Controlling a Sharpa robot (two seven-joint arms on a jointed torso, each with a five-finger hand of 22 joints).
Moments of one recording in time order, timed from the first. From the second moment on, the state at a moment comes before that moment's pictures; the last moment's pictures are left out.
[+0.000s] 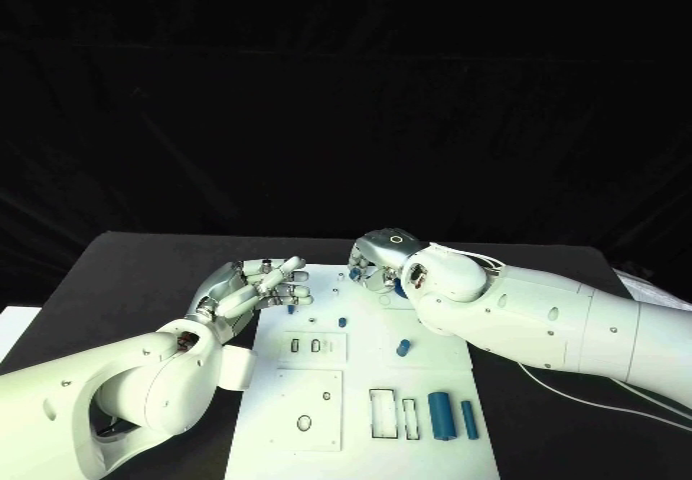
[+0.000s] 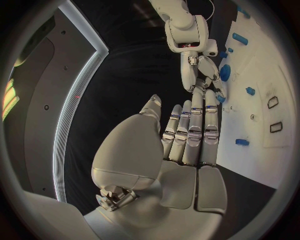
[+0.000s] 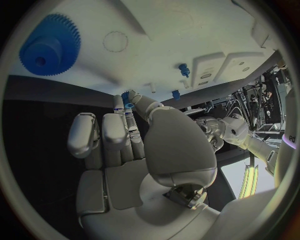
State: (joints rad) left arm 1.19 -0.94 -0.02 1.78 -0.01 -0.42 0.44; left_hand 1.39 0.01 -0.01 0.19 0.14 0.97 0.20 0.11 0.07 1.08 0.15 0.10 0.07 1.15 0.10 0.19 0.22 0.16 1.00 0.21 0.34 0.16; right arm 1.31 -0.57 -0.05 1.31 -1.74 -0.32 -0.22; right_hand 1.30 -0.05 0.48 -0.05 0.07 1.15 0.12 0.09 0.08 1.24 0.07 0.07 0.07 1.47 -0.02 1.16 0.94 0.11 1.28 0.09 1.36 1.11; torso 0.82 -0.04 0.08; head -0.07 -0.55
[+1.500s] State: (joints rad) left arm 1.19 -0.94 -0.02 1.78 -0.01 -0.41 0.44; left_hand 1.39 0.01 -0.02 0.19 0.14 0.97 0.20 0.11 0.07 1.08 0.15 0.10 0.07 1.15 0.10 0.18 0.23 0.16 1.00 0.21 0.34 0.16; right arm 1.31 -0.51 -0.05 1.25 -1.75 -0.31 -0.24; right_hand 1.28 -0.14 0.46 0.00 0.06 0.97 0.15 0.06 0.07 1.06 0.10 0.07 0.06 1.41 0.02 0.98 0.70 0.13 1.11 0.12 1.24 0.86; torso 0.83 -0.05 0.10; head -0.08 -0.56
